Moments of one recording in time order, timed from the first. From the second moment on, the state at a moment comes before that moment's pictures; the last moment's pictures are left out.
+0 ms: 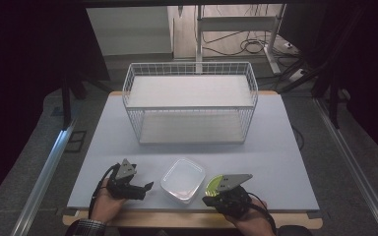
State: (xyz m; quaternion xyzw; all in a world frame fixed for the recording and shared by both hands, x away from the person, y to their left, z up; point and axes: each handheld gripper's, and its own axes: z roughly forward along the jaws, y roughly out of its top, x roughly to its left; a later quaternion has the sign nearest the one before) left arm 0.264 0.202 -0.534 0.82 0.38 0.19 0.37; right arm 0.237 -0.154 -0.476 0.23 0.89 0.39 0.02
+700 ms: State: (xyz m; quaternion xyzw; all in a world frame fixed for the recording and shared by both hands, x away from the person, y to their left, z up) left arm 0.264 0.200 -0.536 0.83 0.38 0.18 0.36; right arm 0.250 -0.167 -0.480 0.26 0.89 0.37 0.03
